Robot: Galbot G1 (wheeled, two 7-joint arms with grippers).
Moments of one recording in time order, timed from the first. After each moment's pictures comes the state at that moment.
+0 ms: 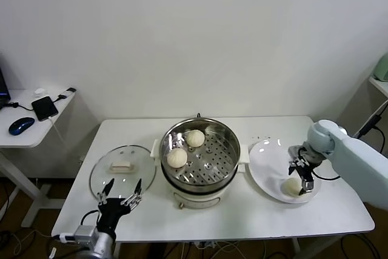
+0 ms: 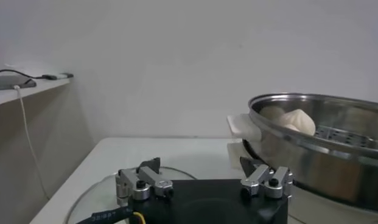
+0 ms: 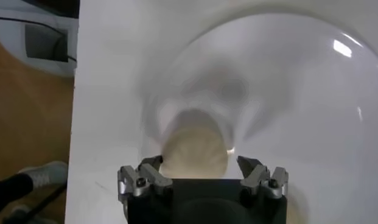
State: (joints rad) left arm 1.65 -1.59 -0.66 -2.14 -0.06 0.24 0.17; right arm -0.22 0.71 -0.49 1.16 -0.38 -0.12 -1.37
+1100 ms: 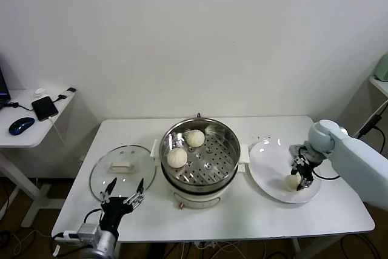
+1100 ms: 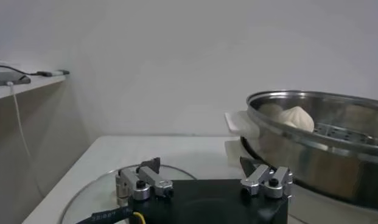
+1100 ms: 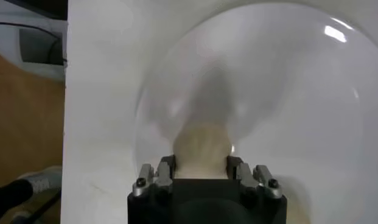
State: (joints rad) left arm 1.63 -1.59 -0.65 -2.12 -0.05 0.24 0.16; right arm -0.19 0.71 -0.49 1.14 -0.36 -0.13 -1.37
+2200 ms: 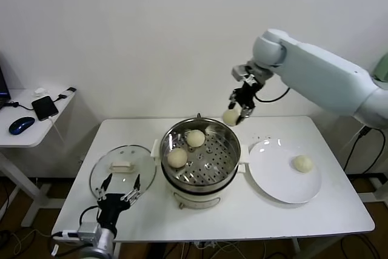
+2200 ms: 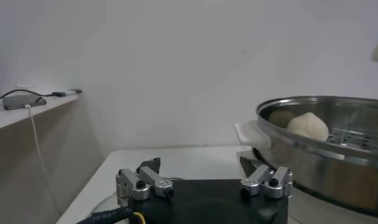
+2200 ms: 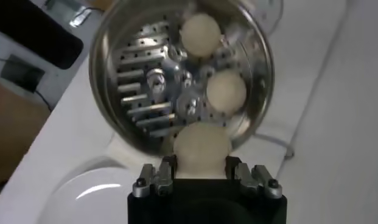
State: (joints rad) left arm 1.62 -1.60 -0.65 -2.13 0.01 0.21 0.13; right arm 0.59 1.09 -1.12 1.11 0.23 0.04 -1.39
